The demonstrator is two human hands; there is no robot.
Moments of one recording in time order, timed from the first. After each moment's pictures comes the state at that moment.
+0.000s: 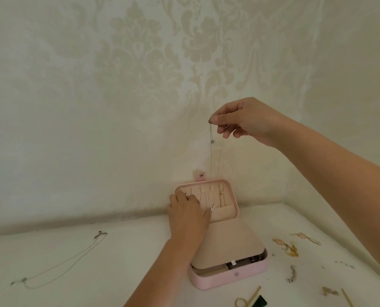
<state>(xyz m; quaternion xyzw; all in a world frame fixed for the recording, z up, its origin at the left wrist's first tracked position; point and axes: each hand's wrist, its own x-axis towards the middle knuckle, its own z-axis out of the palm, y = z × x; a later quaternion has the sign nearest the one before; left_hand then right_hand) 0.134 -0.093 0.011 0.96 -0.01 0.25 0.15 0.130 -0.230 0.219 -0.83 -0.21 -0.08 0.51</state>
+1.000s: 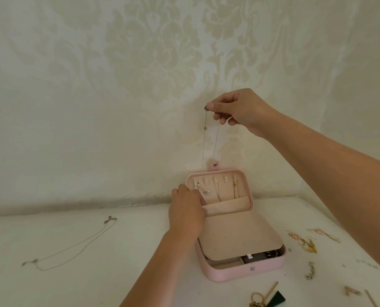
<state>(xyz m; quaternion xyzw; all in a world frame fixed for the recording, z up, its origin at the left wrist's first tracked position) 0.131 -0.064 0.016 0.95 -0.01 0.18 0.26 0.180 -0.193 0.201 -0.82 -0.21 -0.11 0.51</state>
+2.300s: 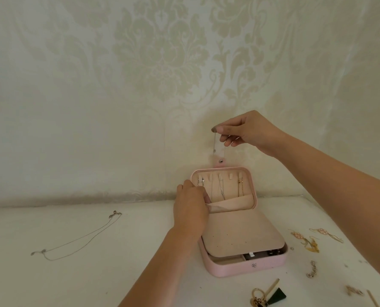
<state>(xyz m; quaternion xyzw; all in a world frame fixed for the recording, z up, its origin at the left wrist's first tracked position) 0.131 -0.066 0.013 0.93 -0.03 0.20 0.31 0.178 -0.207 0.164 -0.82 -0.23 -0.05 0.52</state>
